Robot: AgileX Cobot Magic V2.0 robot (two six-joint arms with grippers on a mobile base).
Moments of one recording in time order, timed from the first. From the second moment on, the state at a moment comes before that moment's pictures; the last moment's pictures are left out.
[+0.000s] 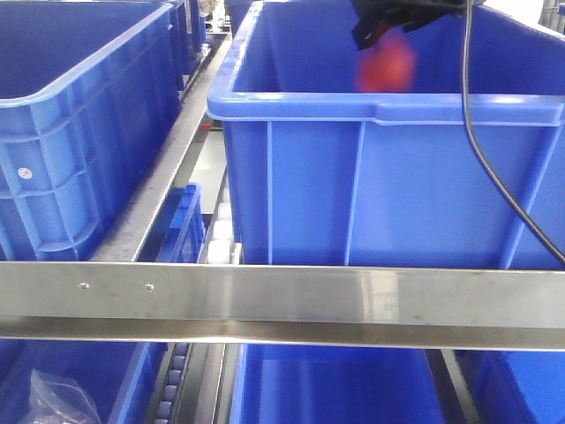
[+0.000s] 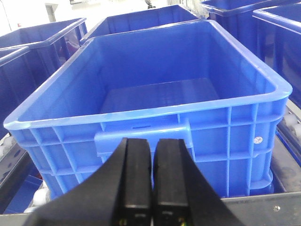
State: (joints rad) left arm -0.02 -0.01 0.01 -0.01 0.03 0.14; right arm 0.37 1.57 -1.18 -0.07 0.15 -0.13
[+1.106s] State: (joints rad) left arm -0.02 -0.01 0.01 -0.01 0.03 0.14; right arm 0.37 1.57 -1.18 -0.07 0.15 -0.13
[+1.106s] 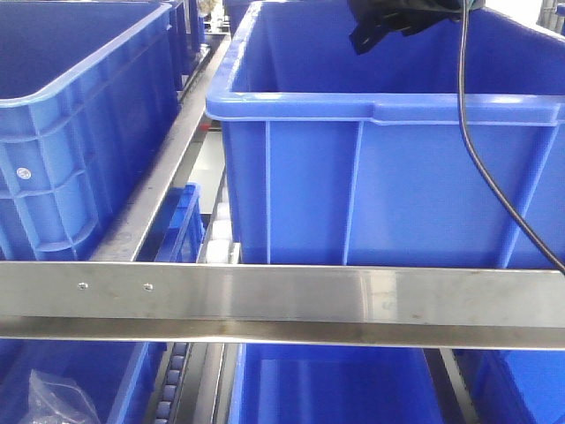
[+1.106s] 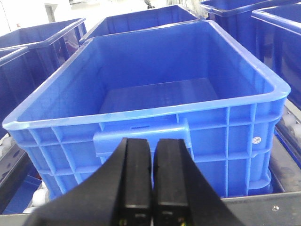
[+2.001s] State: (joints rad) left arm -0.02 -0.01 0.01 -0.01 0.03 0.14; right arm 0.37 1.60 -1.18 -0.07 0.18 -0.13
